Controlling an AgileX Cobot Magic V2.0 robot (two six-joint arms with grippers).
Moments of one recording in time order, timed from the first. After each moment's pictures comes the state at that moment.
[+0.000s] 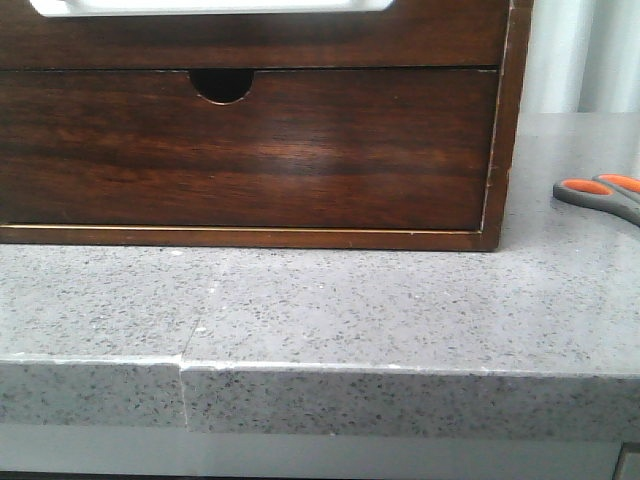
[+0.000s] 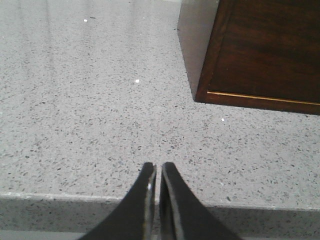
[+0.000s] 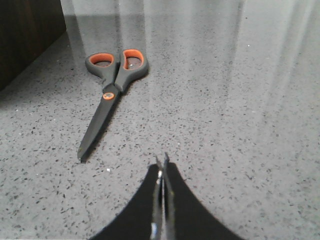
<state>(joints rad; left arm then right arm) -0.09 -0.01 -0.01 -0.20 0.34 0.05 -0.03 -0.01 0.01 -0.19 0.33 0.18</state>
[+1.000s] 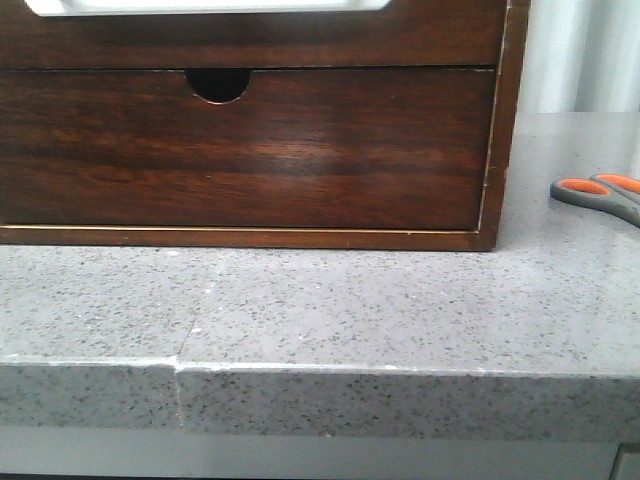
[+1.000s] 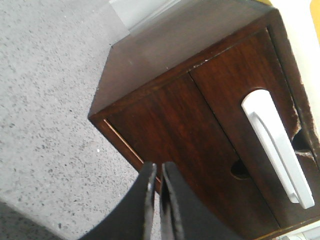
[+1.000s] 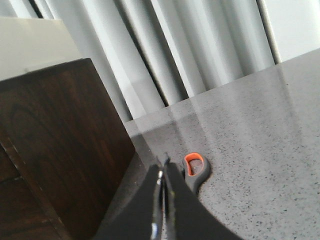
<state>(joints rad) -0.09 -0.01 -0.01 -1.12 0.27 0.08 -0.03 -0.01 0.01 0.21 -0.03 0.18</state>
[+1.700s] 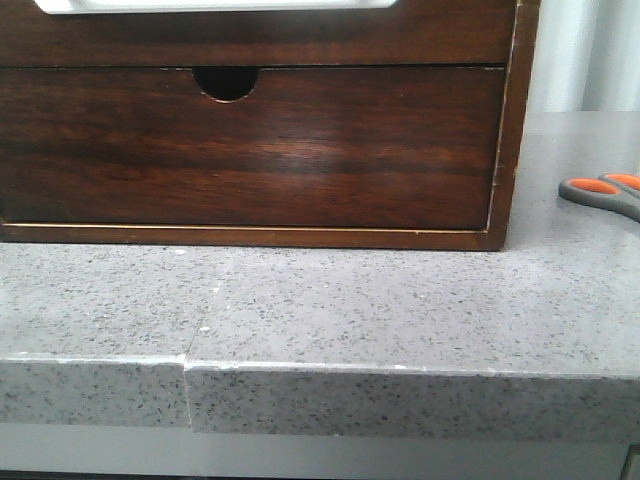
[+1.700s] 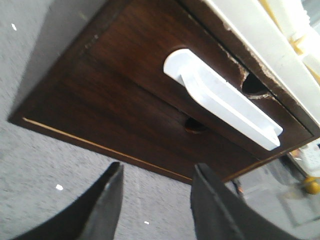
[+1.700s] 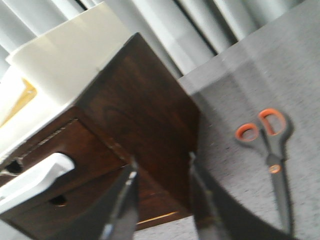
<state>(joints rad) -0.09 0.50 -0.45 -1.05 0.58 0.23 -0.03 0.10 -0.36 0.50 0.43 0.18</state>
